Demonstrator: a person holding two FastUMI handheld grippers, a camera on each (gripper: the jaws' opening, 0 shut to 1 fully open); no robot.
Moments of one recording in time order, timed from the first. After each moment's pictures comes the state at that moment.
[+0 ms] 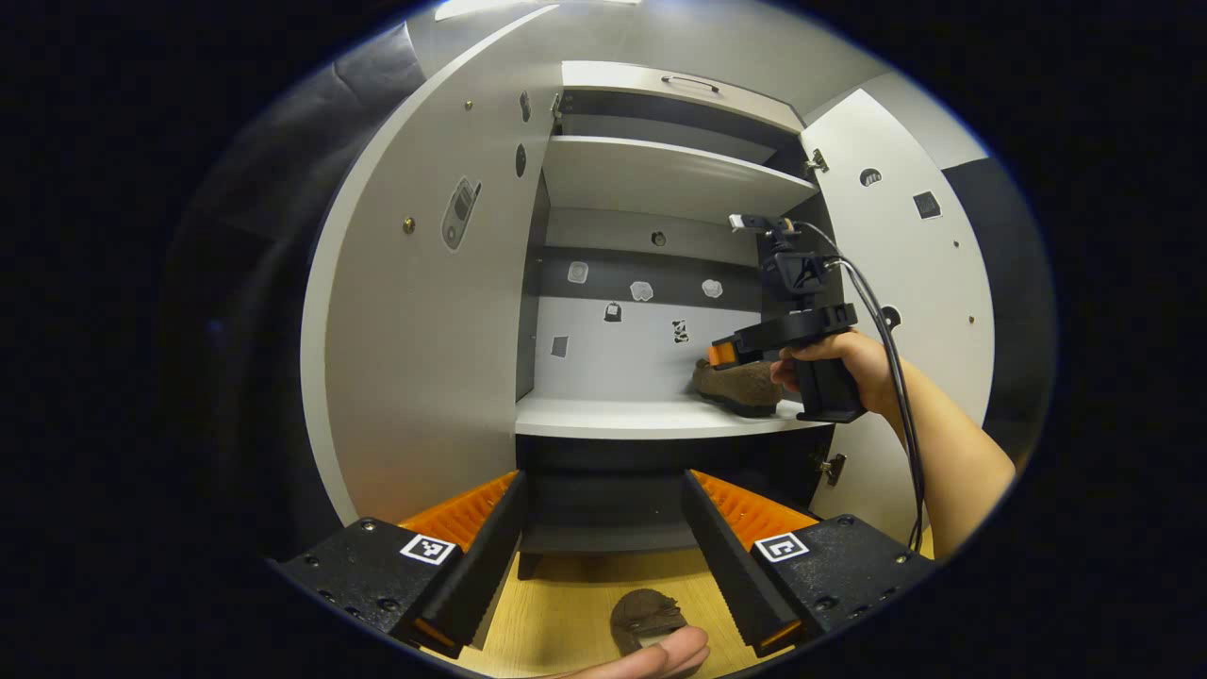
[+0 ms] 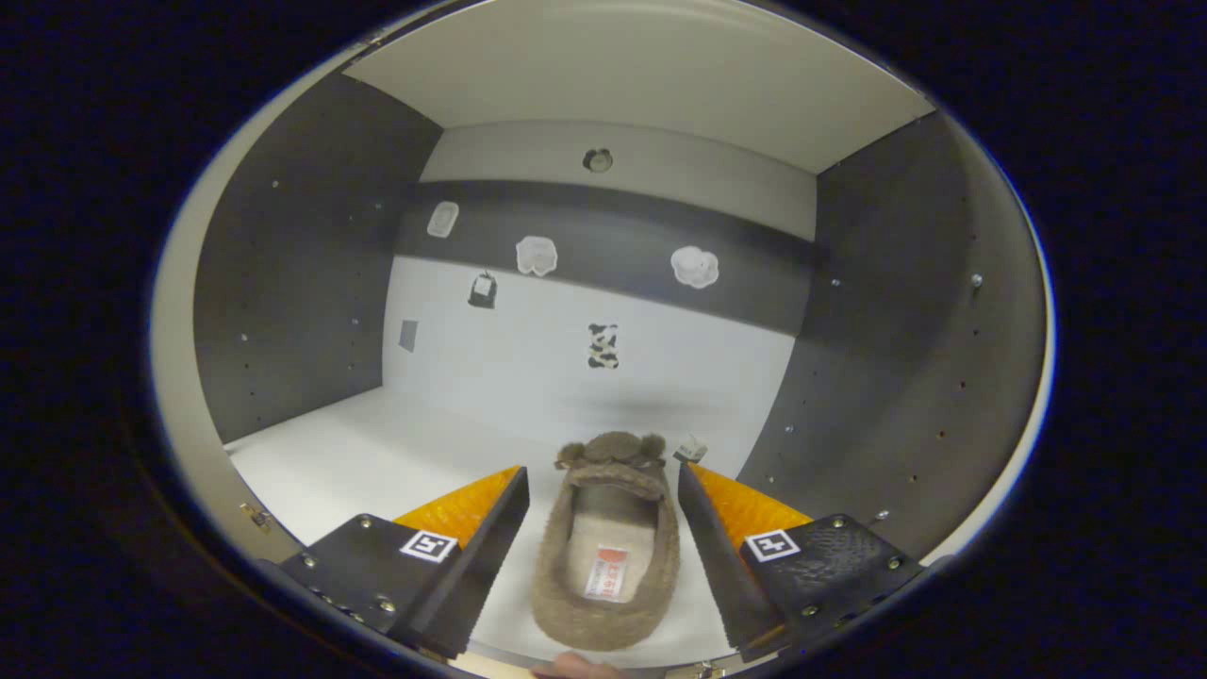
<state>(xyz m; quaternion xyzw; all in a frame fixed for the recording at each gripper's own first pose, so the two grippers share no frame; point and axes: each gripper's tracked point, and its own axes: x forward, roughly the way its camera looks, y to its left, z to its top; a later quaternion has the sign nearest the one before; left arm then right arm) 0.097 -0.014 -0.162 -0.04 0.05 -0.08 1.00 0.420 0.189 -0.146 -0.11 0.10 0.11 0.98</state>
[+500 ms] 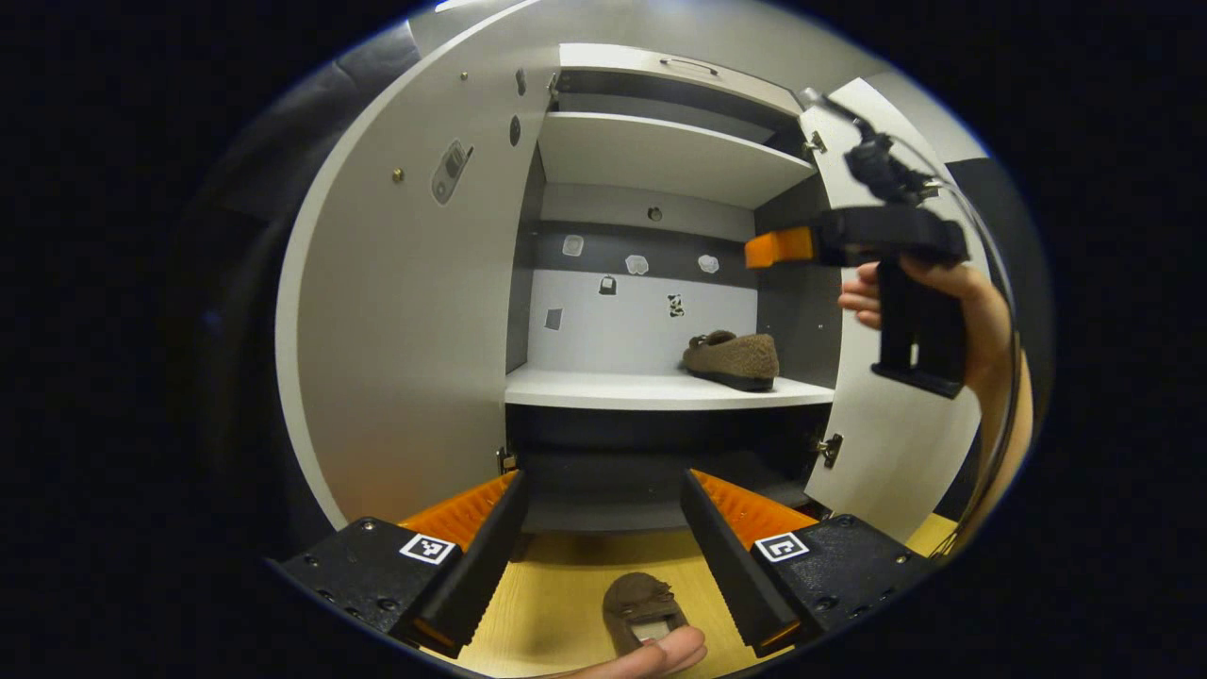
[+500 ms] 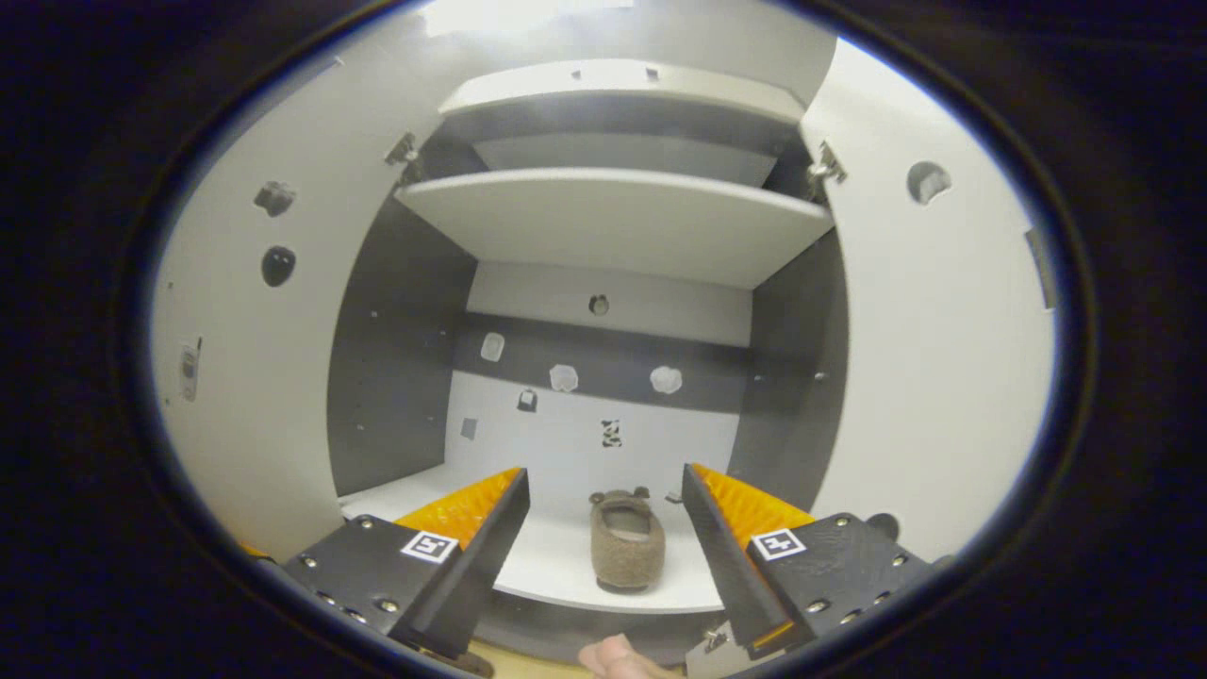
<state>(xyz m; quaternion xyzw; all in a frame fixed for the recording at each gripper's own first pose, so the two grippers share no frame) 0.097 -0.018 -0.198 -0.04 0.09 -0.08 0.99 0.270 0.176 -0.050 -0.06 -0.04 0.11 0.99</state>
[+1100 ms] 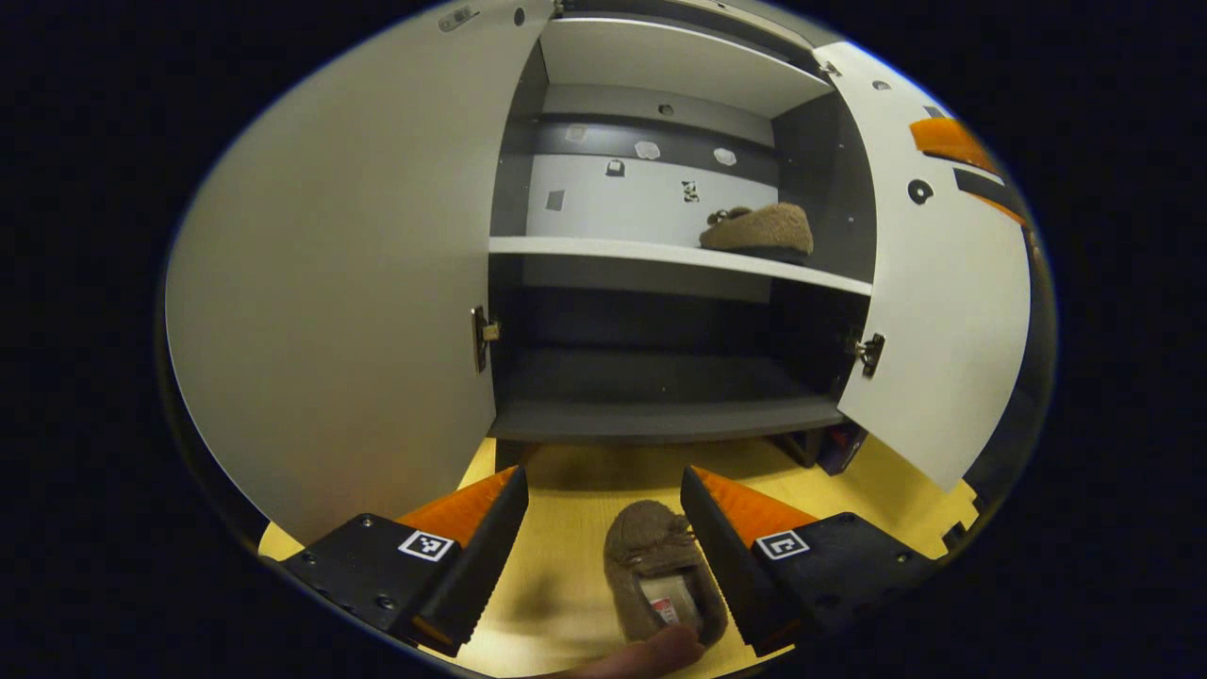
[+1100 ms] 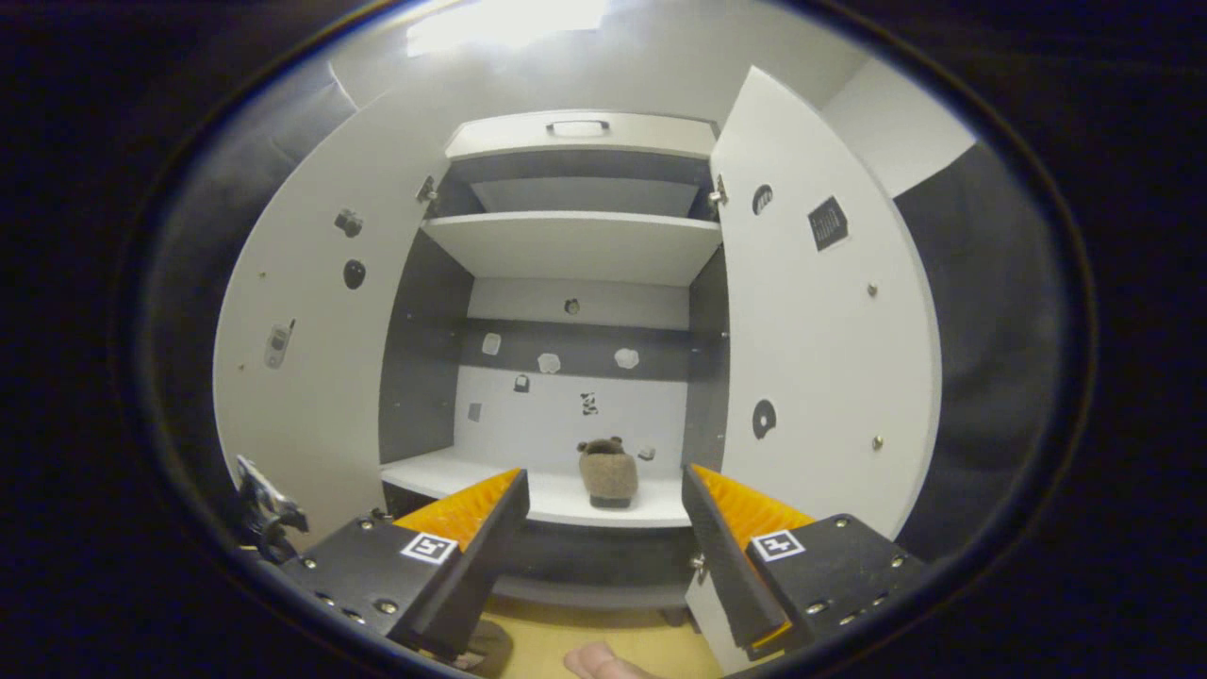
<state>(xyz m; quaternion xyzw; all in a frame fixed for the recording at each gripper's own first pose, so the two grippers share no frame) 0.091 -0.036 -0.334 -0.03 0.24 -0.08 0.97 0.139 0.126 -0.120 0.00 -0.02 0.07 1.00</state>
